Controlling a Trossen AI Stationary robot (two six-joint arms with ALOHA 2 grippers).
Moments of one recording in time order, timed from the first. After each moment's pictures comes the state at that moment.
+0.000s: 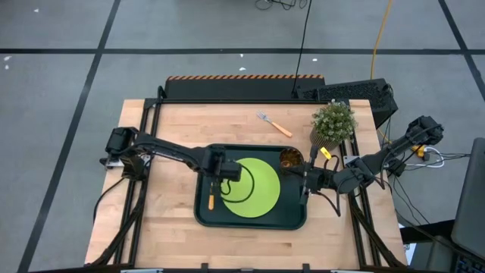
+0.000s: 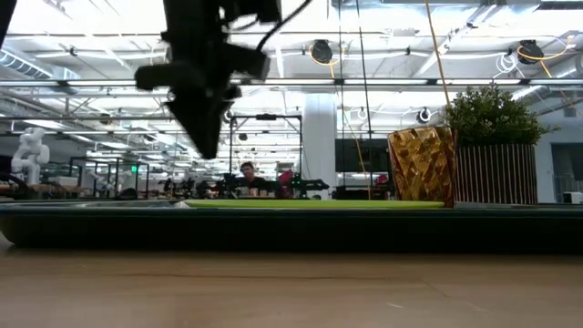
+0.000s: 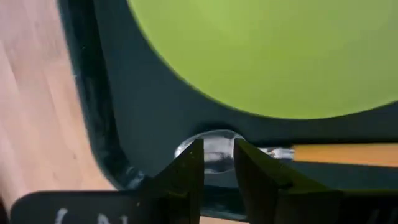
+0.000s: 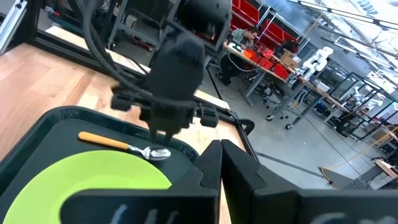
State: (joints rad) left arm -0.13 1.81 1.36 -1.02 -0.23 -0.01; right arm 0.52 1.01 0.70 0.10 0.78 -0.33
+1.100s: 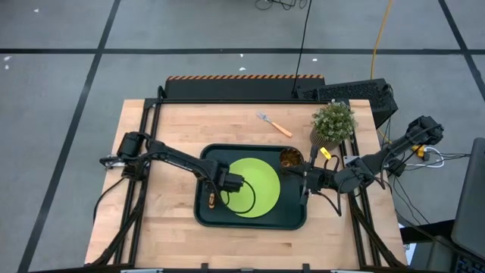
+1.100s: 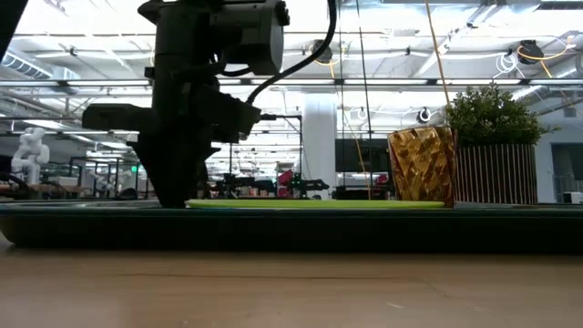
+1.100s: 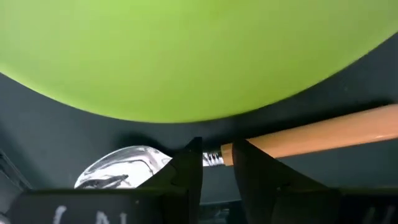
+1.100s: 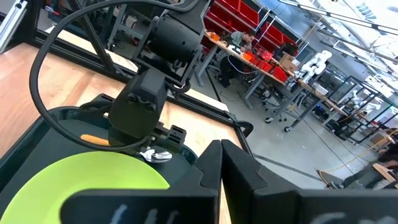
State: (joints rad) left arm -0.18 1.93 1.30 -0.98 -0.10 0.12; right arm 0.52 1.01 0.70 0.11 0.78 -0.36
